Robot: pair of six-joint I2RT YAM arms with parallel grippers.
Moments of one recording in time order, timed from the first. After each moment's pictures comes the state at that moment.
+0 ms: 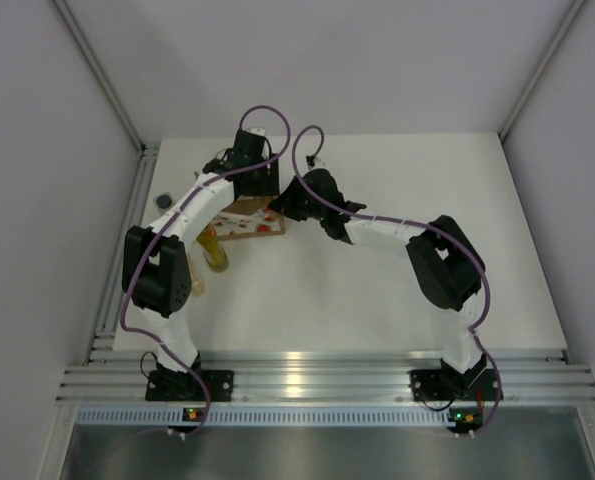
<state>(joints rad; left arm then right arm) -0.37 1.86 1.60 -0.55 -0.17 -0.28 0.73 2.02 1.42 0.21 -0.07 0.91</state>
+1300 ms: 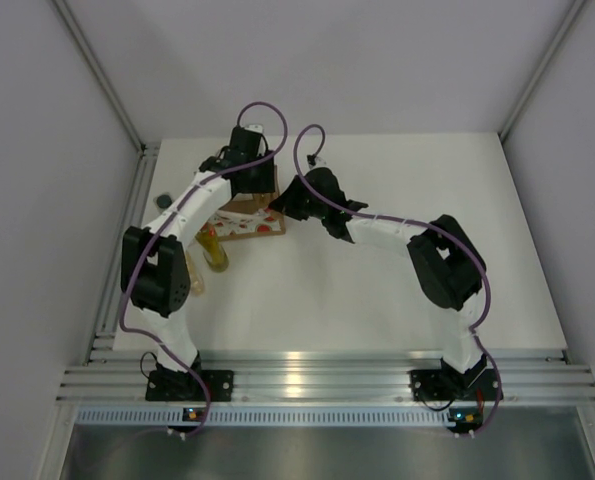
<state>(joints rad) -0.35 1.85 1.61 -0.55 -0.13 -0.28 0.72 2.02 1.42 0.21 -0.10 0.91</state>
